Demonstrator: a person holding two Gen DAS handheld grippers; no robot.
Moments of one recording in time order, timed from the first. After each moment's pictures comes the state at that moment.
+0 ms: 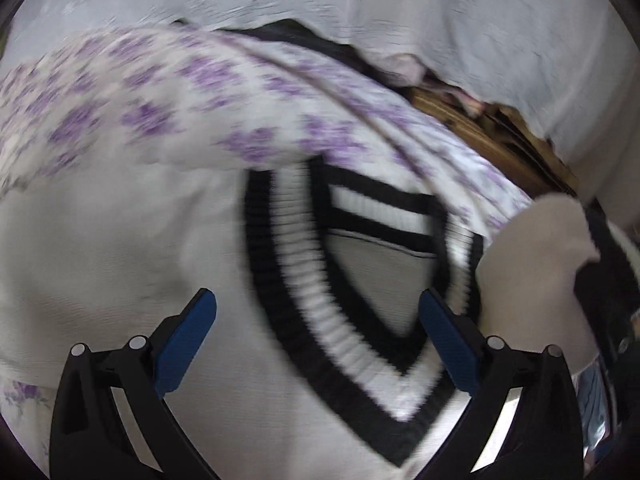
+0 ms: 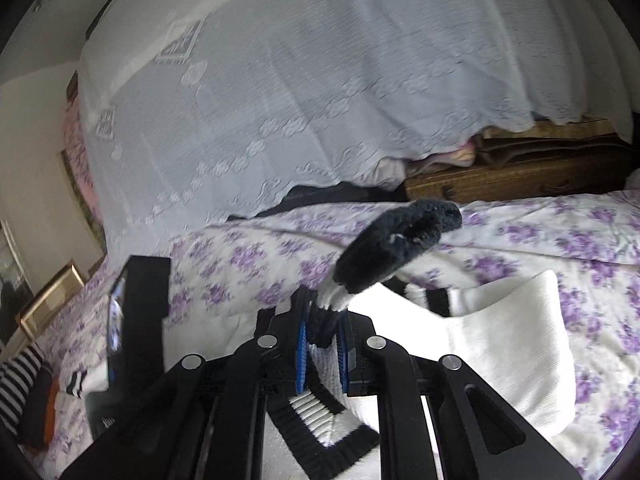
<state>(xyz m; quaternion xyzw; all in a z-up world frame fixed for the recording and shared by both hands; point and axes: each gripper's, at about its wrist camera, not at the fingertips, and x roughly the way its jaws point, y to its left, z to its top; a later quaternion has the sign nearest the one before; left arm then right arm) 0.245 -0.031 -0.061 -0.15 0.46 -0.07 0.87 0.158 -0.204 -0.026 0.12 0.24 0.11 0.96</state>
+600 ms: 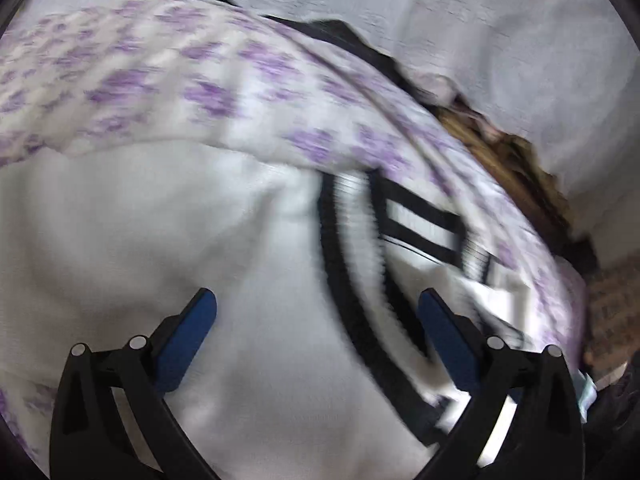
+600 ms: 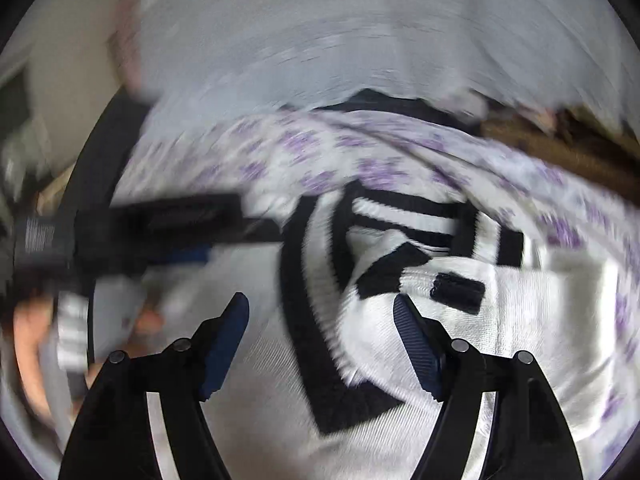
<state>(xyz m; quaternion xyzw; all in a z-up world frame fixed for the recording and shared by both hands) 0.232 0.013 -0.056 -0.20 0.46 -0.10 0.86 0.144 -0.155 -0.058 -0.05 0.35 0.24 0.90</state>
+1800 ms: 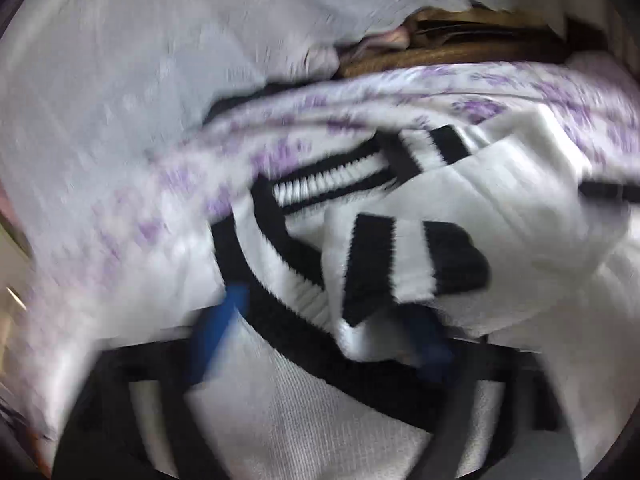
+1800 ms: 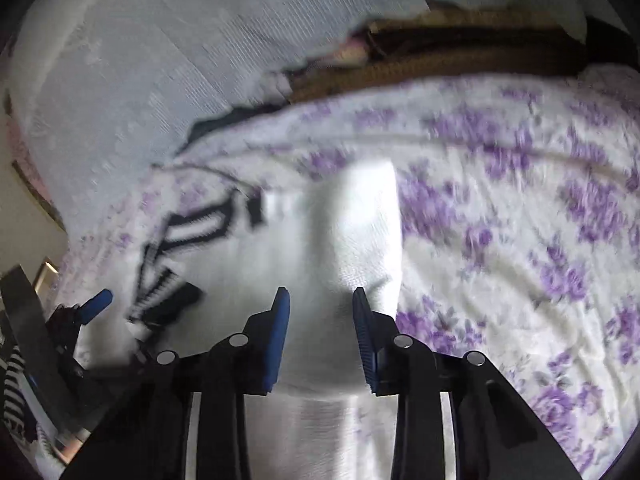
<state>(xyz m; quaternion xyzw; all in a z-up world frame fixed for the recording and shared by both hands) 0.195 -0.118 -0.070 0.15 0.38 -0.07 0.91 0.156 -0.361 -0.105 0.19 0.41 0.05 0.89</state>
